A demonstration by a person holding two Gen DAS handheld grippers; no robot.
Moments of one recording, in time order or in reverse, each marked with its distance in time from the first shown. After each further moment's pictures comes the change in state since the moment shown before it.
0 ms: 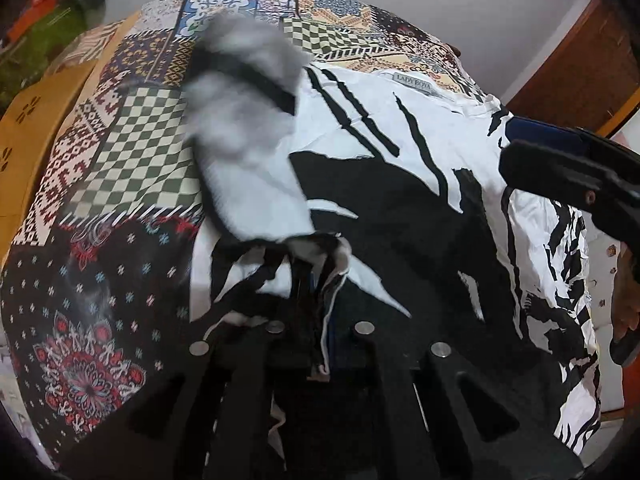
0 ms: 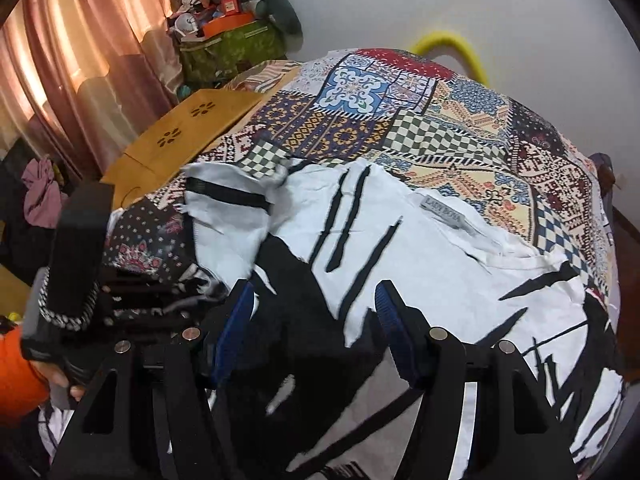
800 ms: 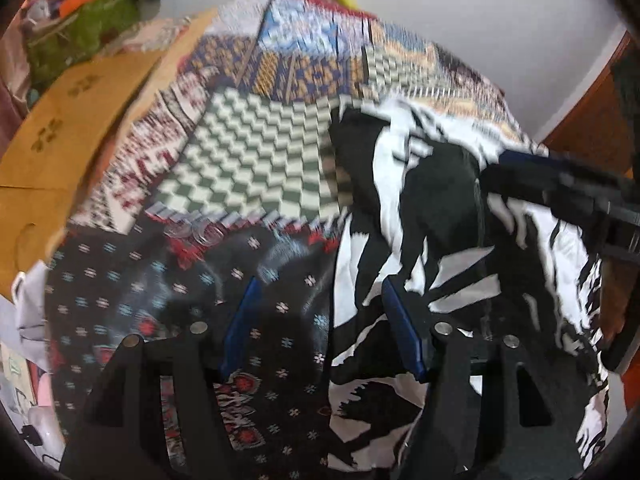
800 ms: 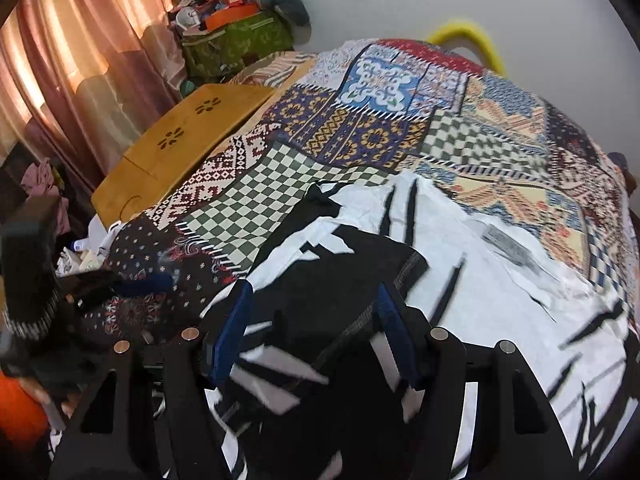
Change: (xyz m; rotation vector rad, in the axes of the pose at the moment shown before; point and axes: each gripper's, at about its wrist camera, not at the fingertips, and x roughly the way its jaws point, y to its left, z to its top) left arm -0.017 0.061 -0.008 -0.110 -0.075 0.081; right arm 0.060 0.025 0.032 -0.002 0.038 0.034
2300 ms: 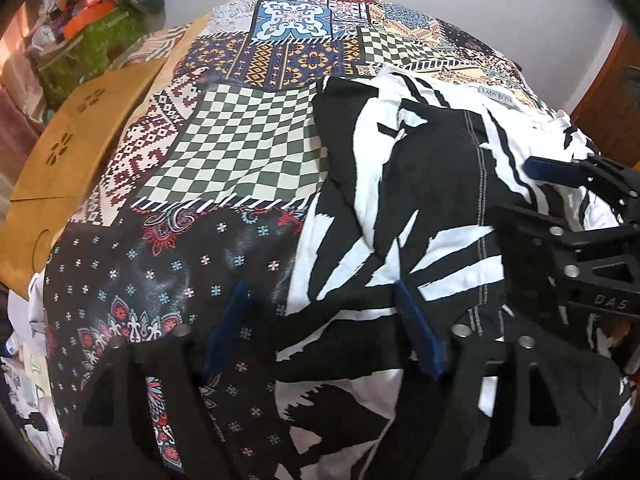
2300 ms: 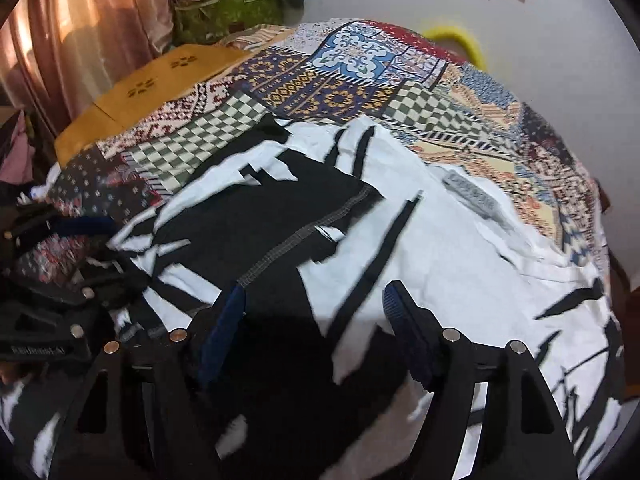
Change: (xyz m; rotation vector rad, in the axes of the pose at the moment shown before) left arm 0.016 -0.036 -0.010 0.057 0.005 0.150; right arm 0.013 -0.022 -0.046 -0.125 0.032 -0.174
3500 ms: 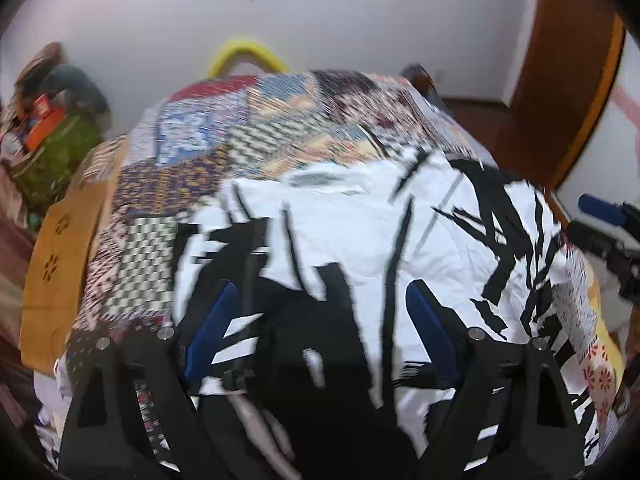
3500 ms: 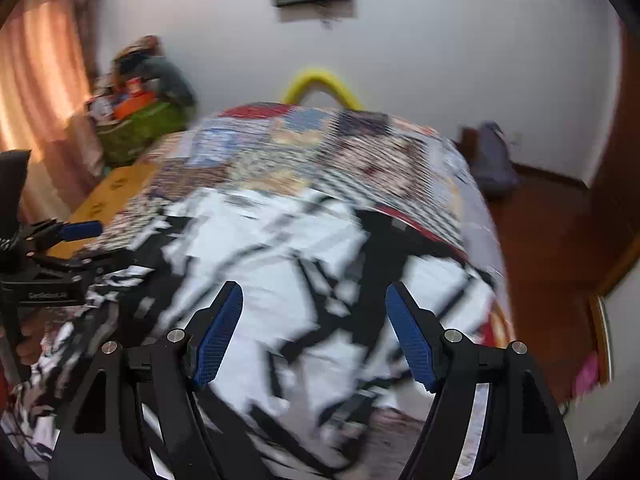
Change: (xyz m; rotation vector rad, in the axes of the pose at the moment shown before) left arm -0.090 -0.186 0.042 0.263 -0.149 -0.035; right arm -0.184 -0.154 -0.140 0.422 -0.241 -0.134
